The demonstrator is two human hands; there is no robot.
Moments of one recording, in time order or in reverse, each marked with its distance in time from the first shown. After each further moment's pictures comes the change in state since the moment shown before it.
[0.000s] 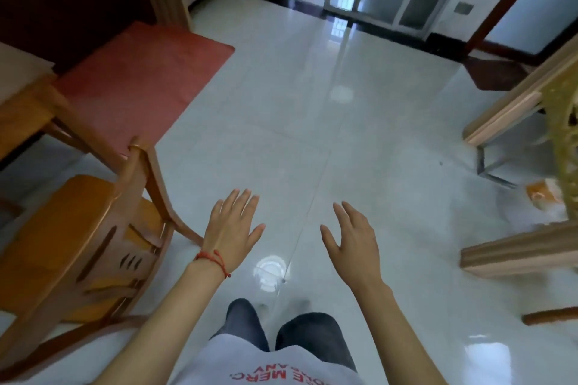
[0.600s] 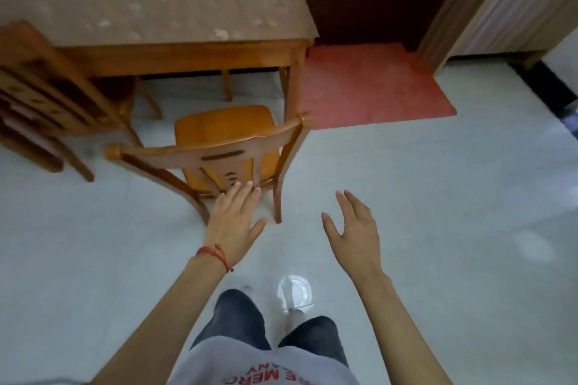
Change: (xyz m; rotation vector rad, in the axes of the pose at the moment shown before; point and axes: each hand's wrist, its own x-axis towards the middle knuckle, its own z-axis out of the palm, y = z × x) left_hand -0.062 0.025 -0.015 -0.036 0.163 -1.054; right_hand 0.128 -0.094 0.019 0.069 -0.508 -0.850
